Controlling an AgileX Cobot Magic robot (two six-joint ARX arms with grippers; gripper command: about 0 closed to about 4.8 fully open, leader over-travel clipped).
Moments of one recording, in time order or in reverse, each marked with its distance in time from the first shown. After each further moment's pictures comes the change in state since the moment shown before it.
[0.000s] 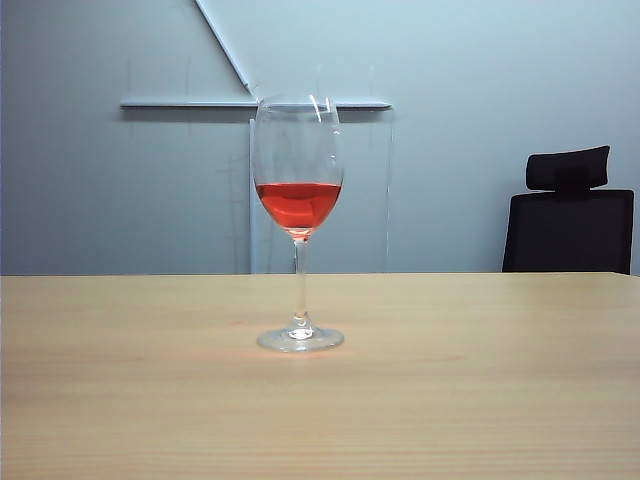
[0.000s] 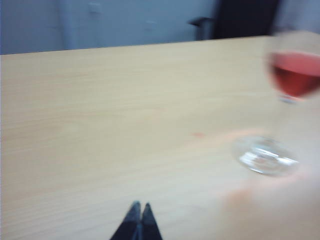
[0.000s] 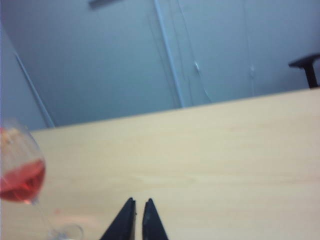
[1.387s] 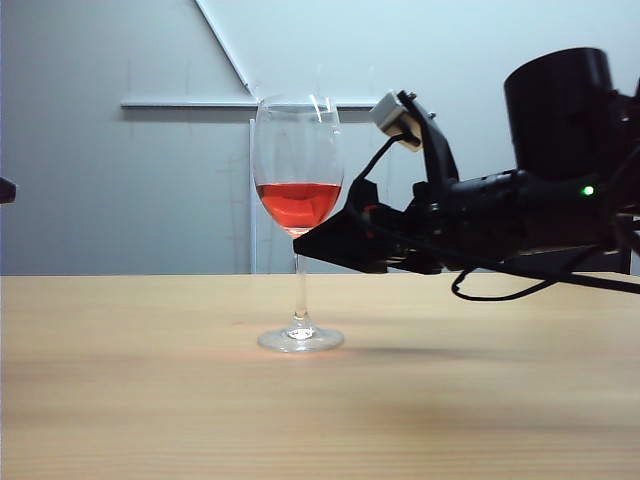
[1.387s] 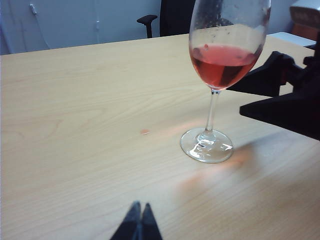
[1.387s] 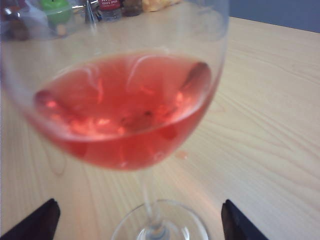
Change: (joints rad) left arm -0.170 0.000 0.000 -0.002 0.003 0.000; right arm 0.485 1.836 0.571 0.957 -0.243 -0.330
